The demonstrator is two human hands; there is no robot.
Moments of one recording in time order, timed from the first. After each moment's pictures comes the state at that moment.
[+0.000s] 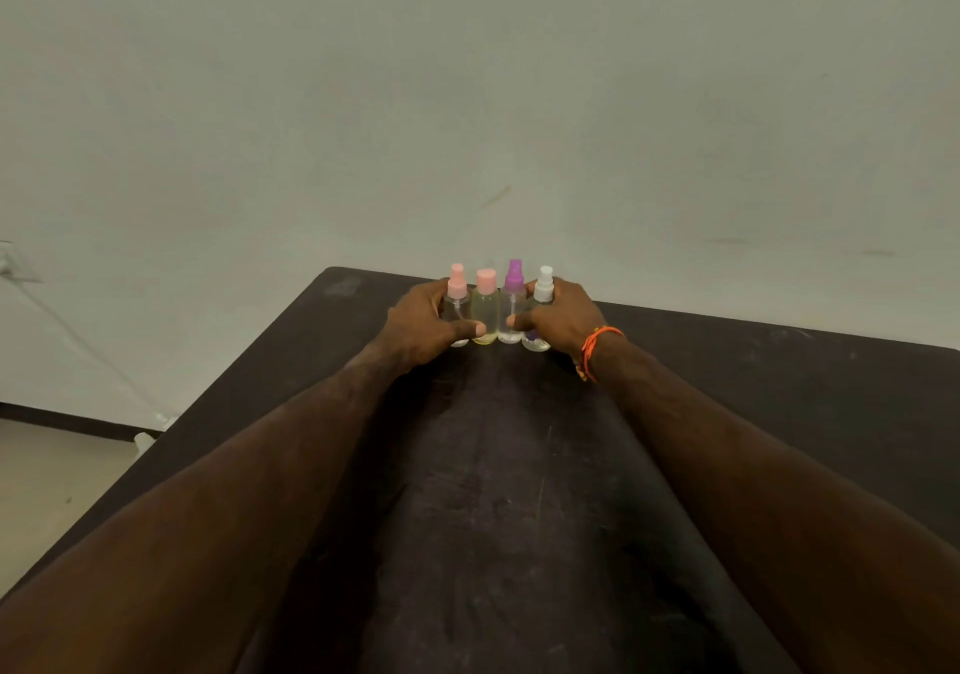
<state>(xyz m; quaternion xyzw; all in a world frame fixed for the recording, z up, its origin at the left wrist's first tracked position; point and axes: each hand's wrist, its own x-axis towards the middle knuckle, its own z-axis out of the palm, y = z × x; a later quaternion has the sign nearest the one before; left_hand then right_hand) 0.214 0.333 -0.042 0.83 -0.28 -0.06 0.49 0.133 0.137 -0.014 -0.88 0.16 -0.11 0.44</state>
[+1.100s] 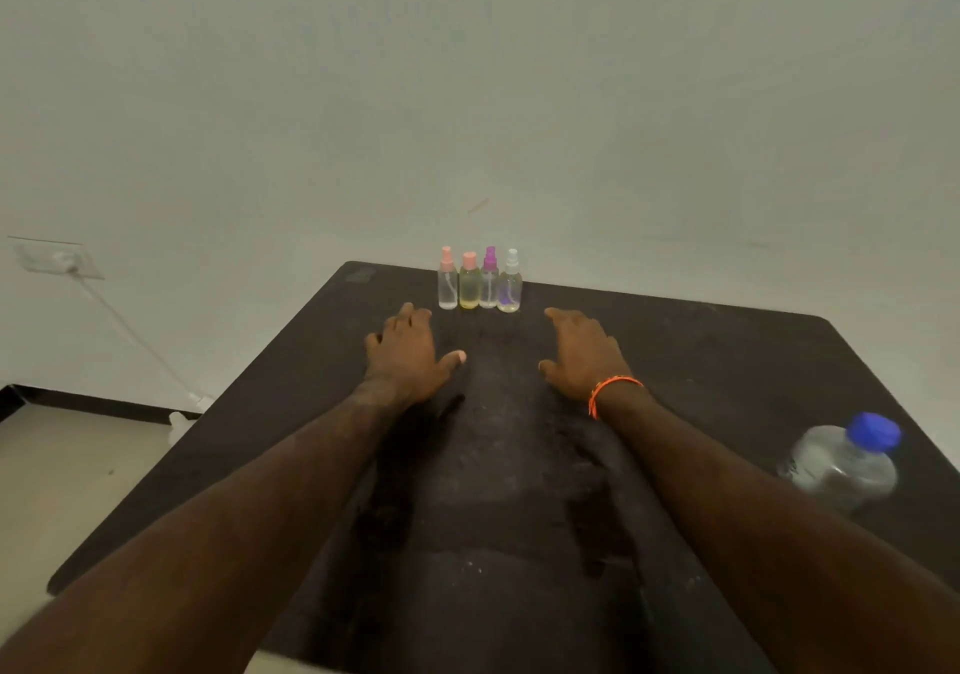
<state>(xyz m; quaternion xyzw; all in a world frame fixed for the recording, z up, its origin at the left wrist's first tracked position) 0.049 0.382 -0.003 0.97 -0.19 0.01 0.17 -0.046 0.158 0.009 -0.98 0.15 -0.08 0.13</state>
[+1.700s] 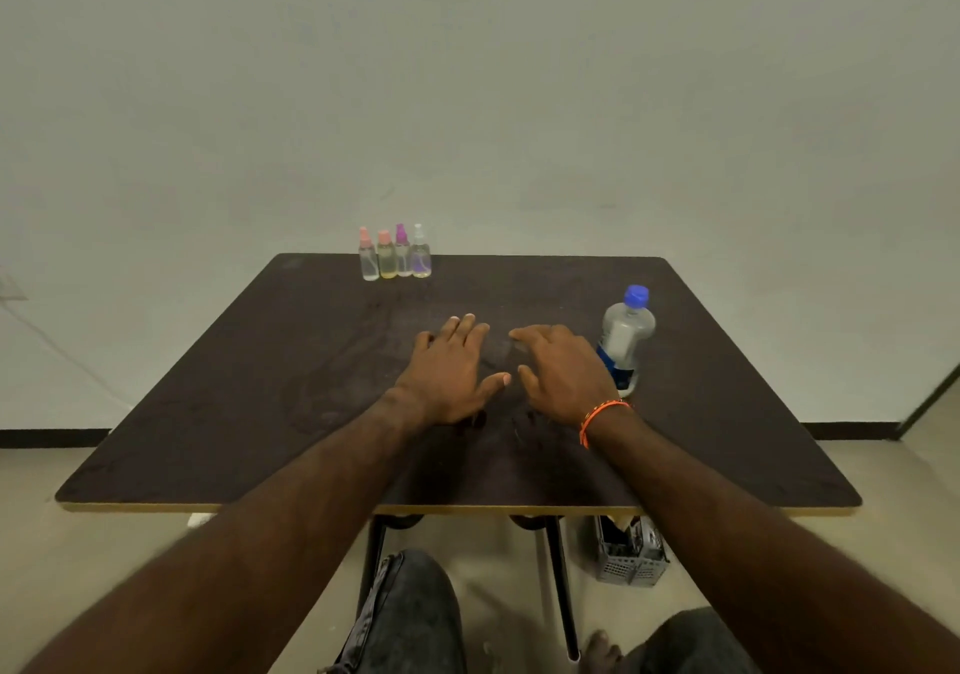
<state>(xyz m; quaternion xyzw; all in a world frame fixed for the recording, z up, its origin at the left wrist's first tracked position) -0.161 0.336 0.006 0.88 -0.46 0.03 0.08 -0.282 0.176 0.013 -0.98 0.09 -0.19 0.08</state>
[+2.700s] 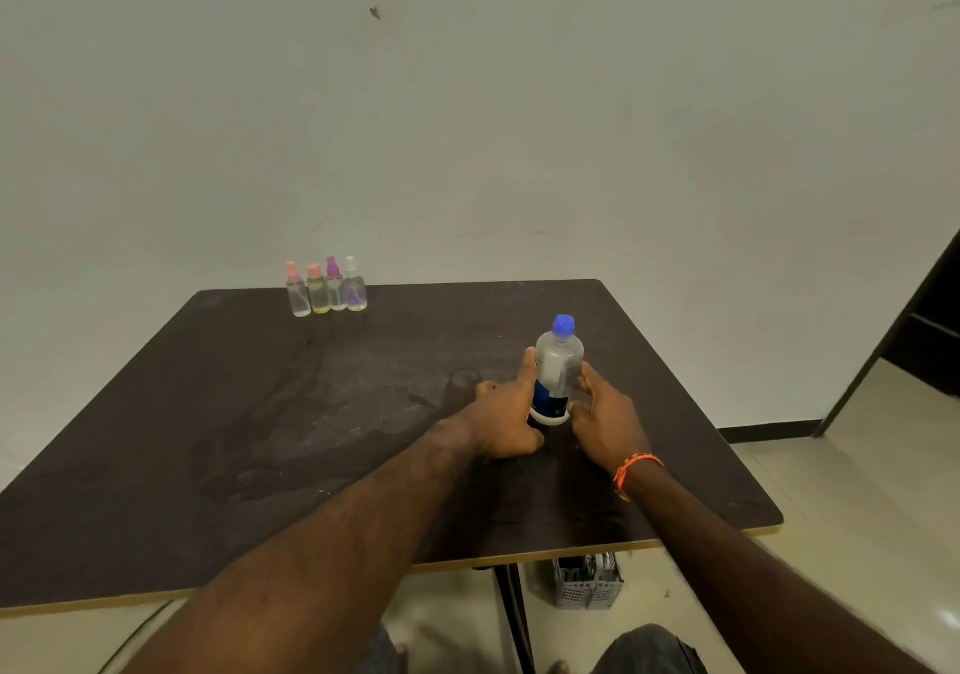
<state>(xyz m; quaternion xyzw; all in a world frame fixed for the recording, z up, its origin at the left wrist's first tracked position) -0.221 0.213 0.007 0.80 -0.52 -0.21 0.22 -0.355 0.096 0.002 -0.85 0.32 -0.22 0.37</state>
